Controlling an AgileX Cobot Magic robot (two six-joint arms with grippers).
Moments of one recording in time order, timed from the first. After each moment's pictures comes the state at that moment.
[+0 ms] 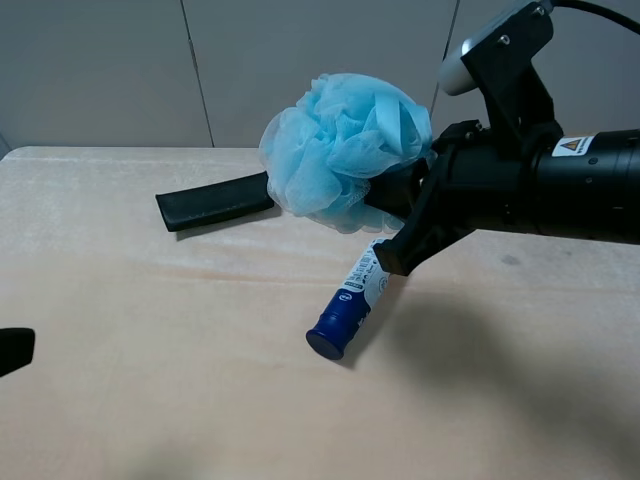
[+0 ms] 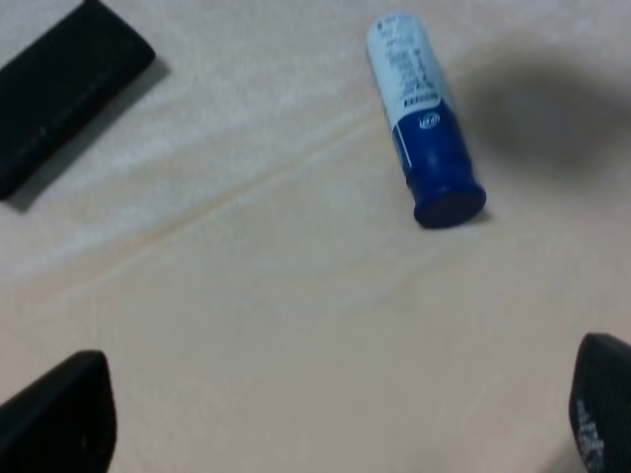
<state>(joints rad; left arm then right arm) -0.82 0.30 -0.44 0.07 0.65 -0.16 0.78 1.15 -0.59 0.76 -0.04 -0.91</state>
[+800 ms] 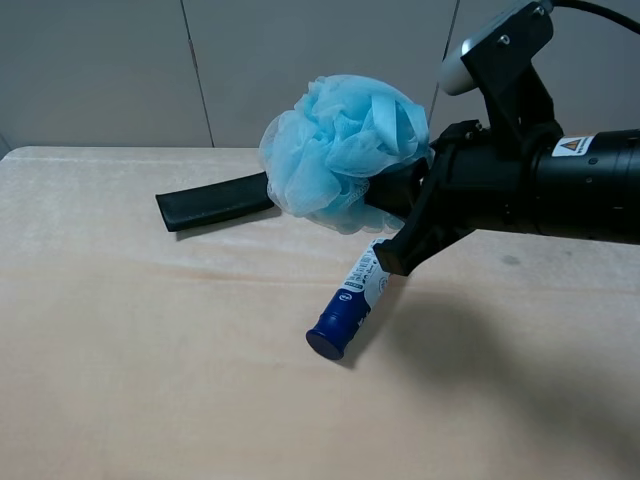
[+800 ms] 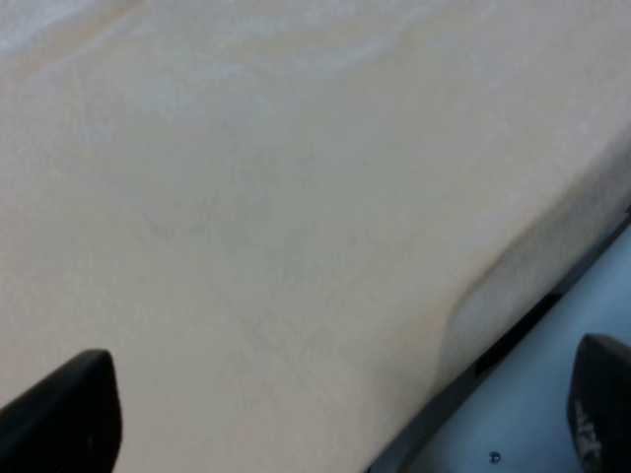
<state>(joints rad) -0.82 0.29 -0.50 0.01 1.05 -0.05 0.78 1.15 -0.59 0.76 -0.04 -0.91</state>
